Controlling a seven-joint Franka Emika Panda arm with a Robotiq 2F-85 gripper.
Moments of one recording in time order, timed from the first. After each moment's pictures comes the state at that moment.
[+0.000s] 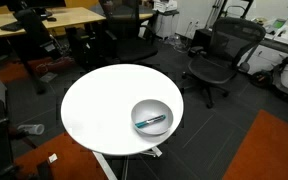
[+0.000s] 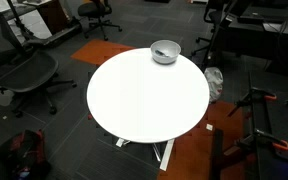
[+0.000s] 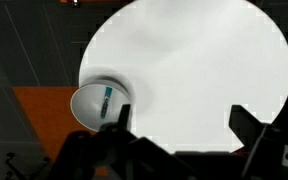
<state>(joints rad) -0.08 -0.53 -0.04 -2.67 -0.13 2.41 0.00</state>
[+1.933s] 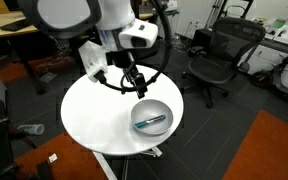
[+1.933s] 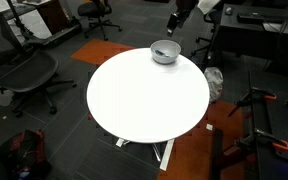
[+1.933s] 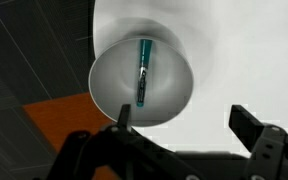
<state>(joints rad) -0.16 0.25 -0.15 -2.17 0.03 2.67 -0.09</state>
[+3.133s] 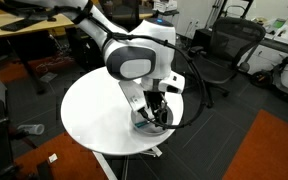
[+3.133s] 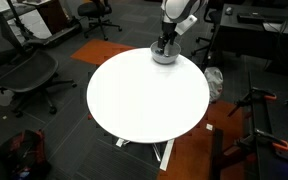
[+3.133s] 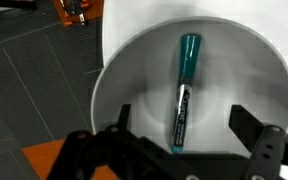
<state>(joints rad) -0.25 0.72 -0.13 -1.72 0.03 2.48 -0.09</state>
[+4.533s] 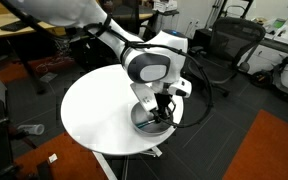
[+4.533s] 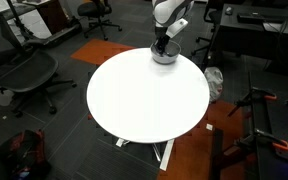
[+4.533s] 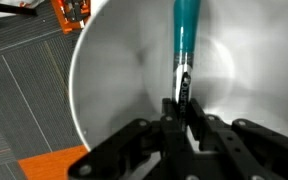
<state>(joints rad) -0.25 0.89 -0.13 -1.46 0.03 2.34 -0.07</state>
